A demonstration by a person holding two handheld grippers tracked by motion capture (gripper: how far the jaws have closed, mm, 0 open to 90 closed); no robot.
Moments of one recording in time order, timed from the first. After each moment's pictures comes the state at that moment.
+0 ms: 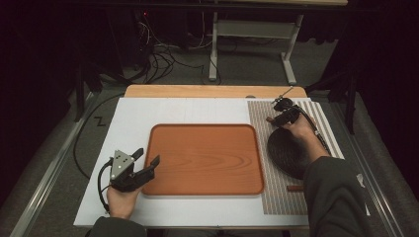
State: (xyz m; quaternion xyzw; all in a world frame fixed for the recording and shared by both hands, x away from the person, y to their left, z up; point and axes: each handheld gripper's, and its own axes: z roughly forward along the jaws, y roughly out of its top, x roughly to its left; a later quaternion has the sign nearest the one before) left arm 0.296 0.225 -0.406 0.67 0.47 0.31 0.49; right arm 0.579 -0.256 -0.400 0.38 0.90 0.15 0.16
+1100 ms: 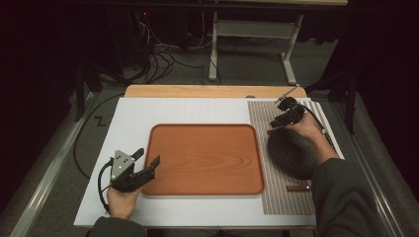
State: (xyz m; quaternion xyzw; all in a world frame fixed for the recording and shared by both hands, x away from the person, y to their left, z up) left arm 0.296 0.224 -0.405 0.67 0.46 0.31 0.49; right arm 0.571 -0.265 -0.388 0.36 0.91 0.19 0.10
